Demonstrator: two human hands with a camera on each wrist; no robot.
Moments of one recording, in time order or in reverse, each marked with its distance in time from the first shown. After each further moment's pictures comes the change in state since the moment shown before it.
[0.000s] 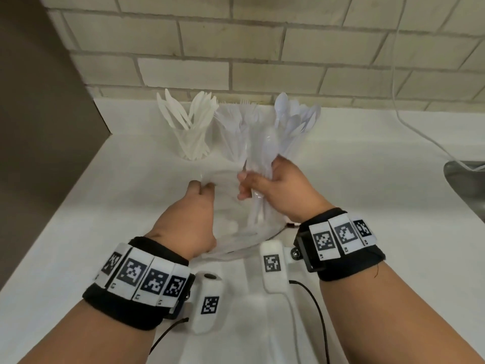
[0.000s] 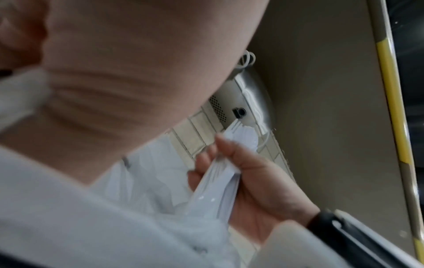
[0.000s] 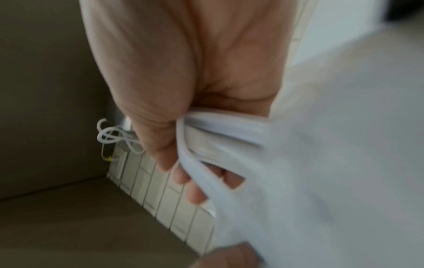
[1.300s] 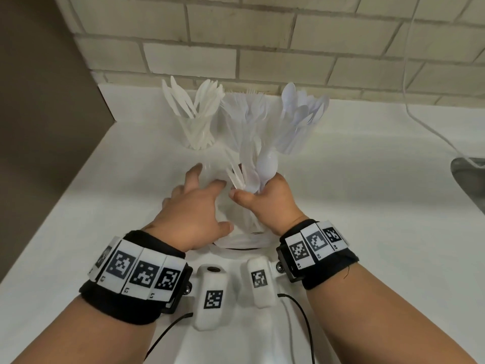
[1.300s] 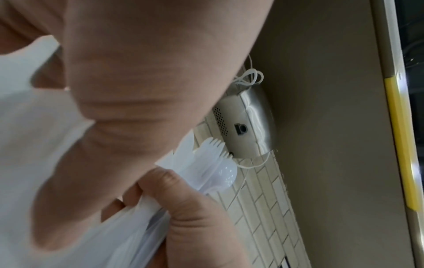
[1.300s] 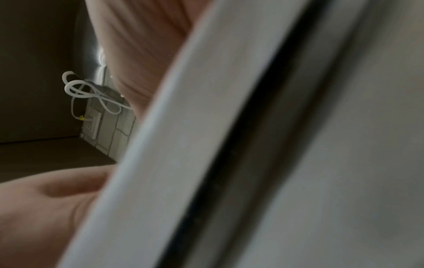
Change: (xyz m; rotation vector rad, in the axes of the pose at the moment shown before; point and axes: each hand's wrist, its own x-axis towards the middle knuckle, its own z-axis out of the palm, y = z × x) left_hand -0.011 -0.001 -0.002 -0.125 -0.052 -0.038; right_hand -0.009 0.036 0.038 -0.024 0.155 0.109
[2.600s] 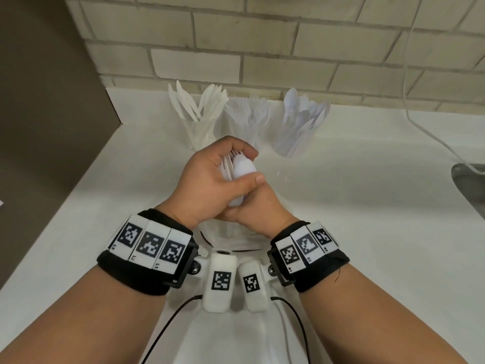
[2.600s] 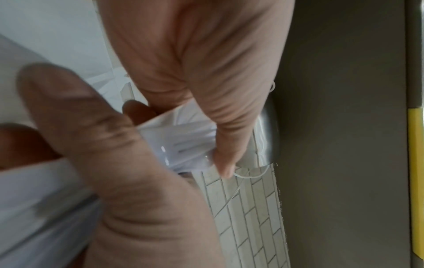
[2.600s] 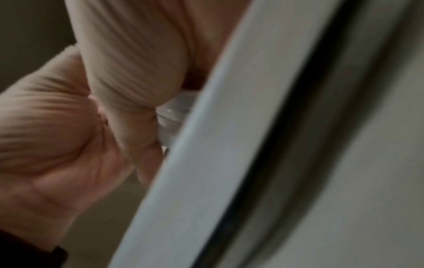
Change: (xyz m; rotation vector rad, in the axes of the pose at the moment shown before) left_hand 0.010 0.023 -0.019 -0.837 0.412 0.529; right_hand -0.012 -0.023 0.017 -0.028 -0.233 -0.105
